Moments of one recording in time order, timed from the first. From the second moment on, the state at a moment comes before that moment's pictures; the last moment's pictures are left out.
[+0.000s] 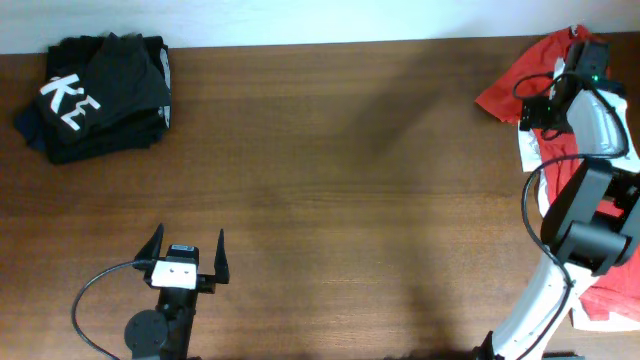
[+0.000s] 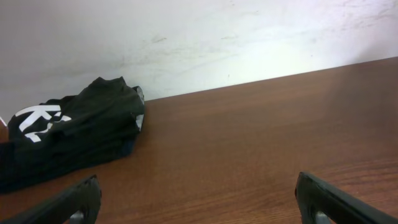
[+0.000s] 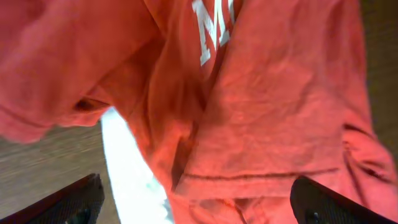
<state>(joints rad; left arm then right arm) 0.10 0.01 0.01 -0.06 0.18 0.14 -0.38 2.25 1.86 -0.75 0.19 -0.18</state>
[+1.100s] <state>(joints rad) 0.10 0.01 0.01 -0.06 0.18 0.14 -0.44 2.34 1.88 -0.71 0.16 -0.18</state>
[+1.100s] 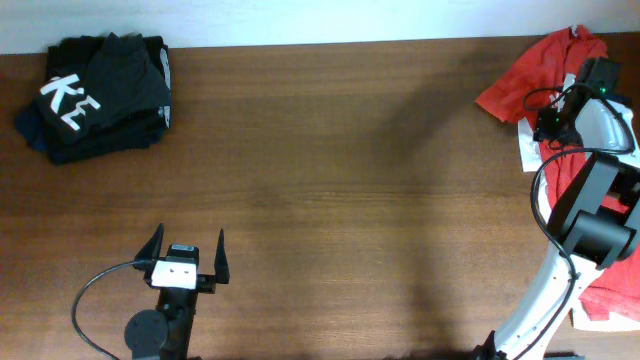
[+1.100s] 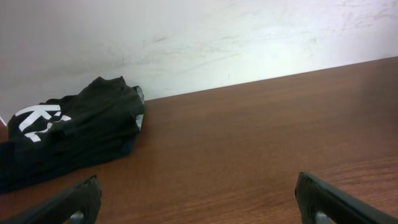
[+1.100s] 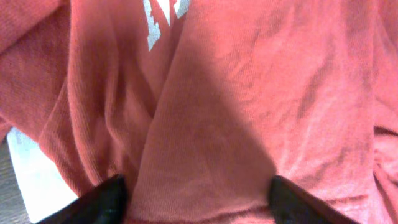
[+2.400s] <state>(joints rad) 0.10 0.01 0.01 -0.06 0.18 0.14 0.24 1.79 1.88 -0.71 -0.19 0.05</state>
